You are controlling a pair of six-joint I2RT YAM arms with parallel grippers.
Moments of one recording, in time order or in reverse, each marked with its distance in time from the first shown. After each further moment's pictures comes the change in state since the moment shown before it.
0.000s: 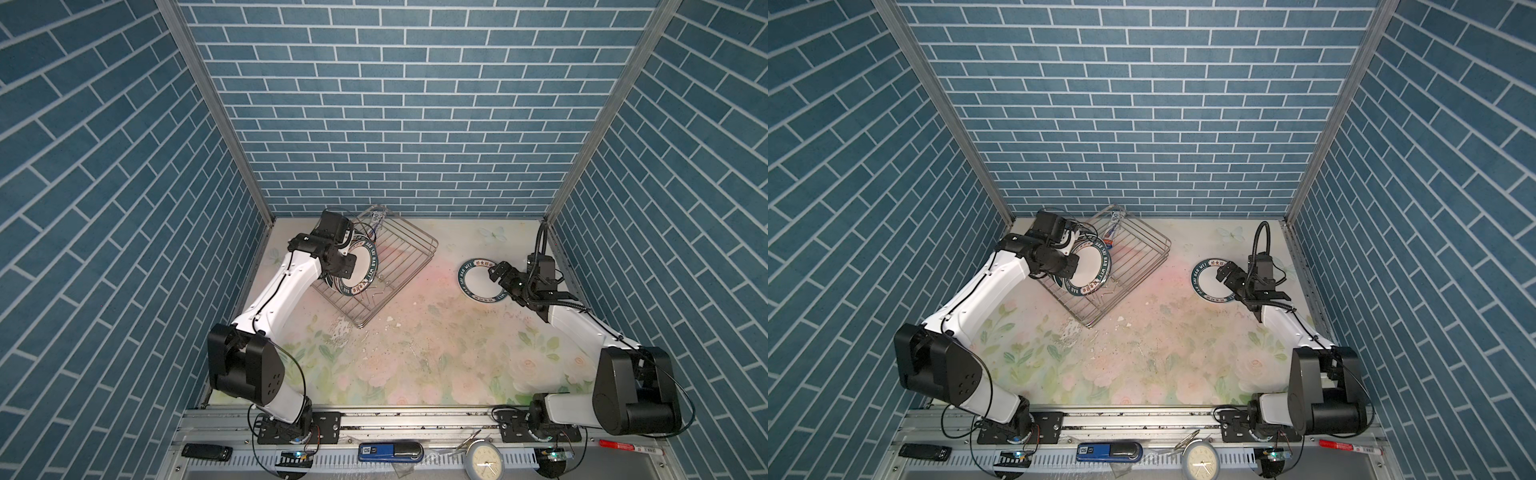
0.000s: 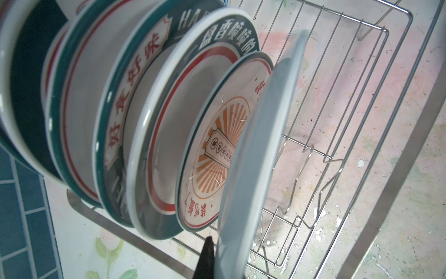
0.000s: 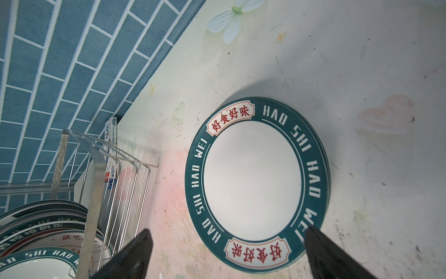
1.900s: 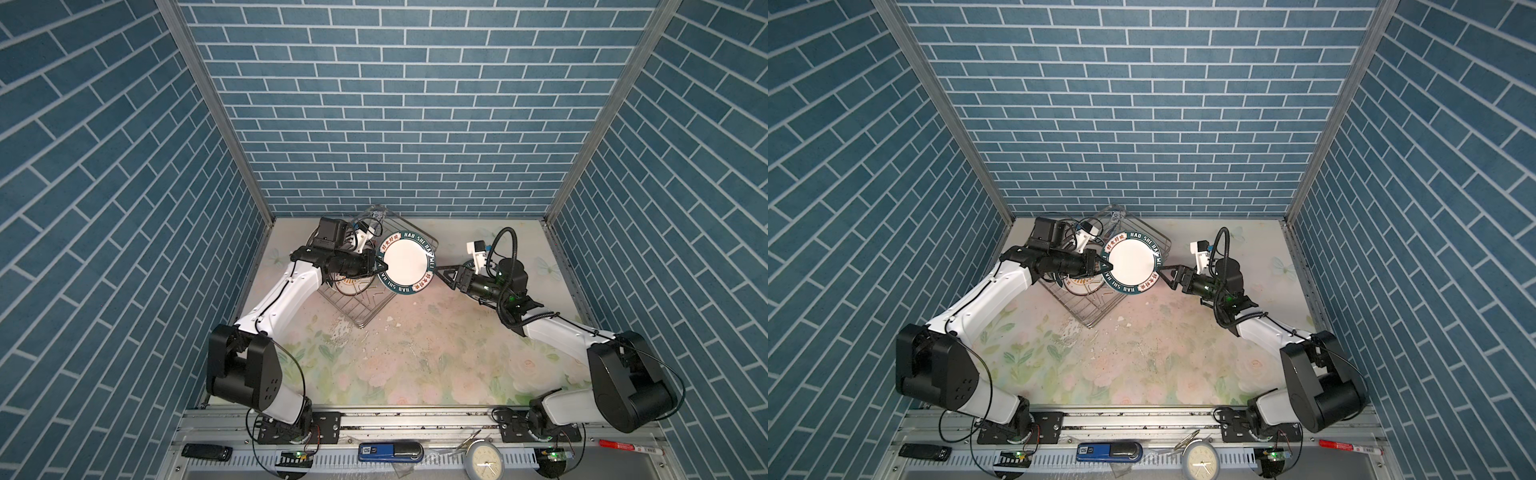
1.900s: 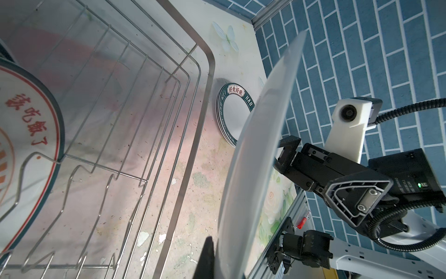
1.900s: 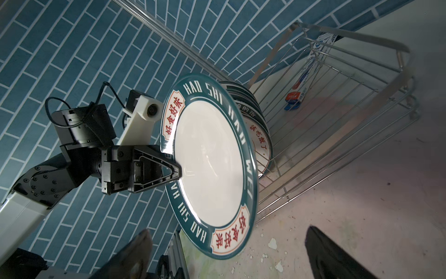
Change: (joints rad) left arm 0.006 -0.012 -0.164 0.367 0.806 -0.401; right arm 0.329 0.063 -0.092 0.687 -0.490 0.101
